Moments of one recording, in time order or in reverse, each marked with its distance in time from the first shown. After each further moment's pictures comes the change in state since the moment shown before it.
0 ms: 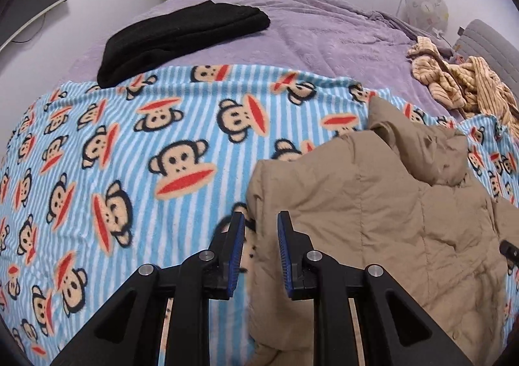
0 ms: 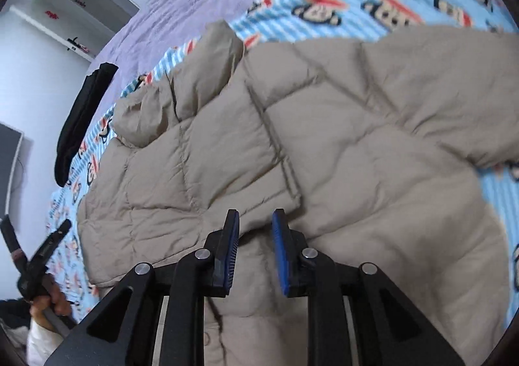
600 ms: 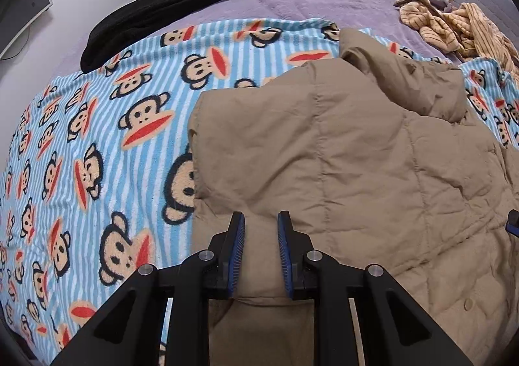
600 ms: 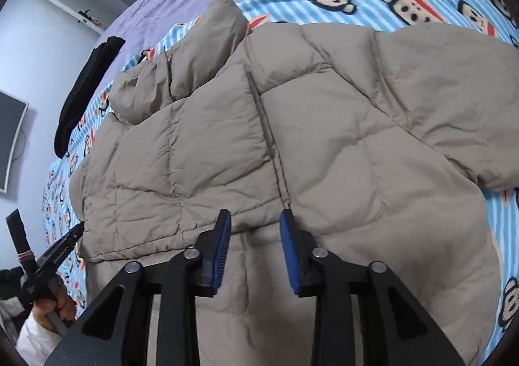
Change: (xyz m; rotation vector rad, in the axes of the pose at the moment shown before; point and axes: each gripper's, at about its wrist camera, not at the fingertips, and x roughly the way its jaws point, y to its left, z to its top) left arm 0.009 -0.060 -0.040 0.091 0.125 0.068; right arm 0.027 -0.036 -0.001 0.035 0.147 0.081
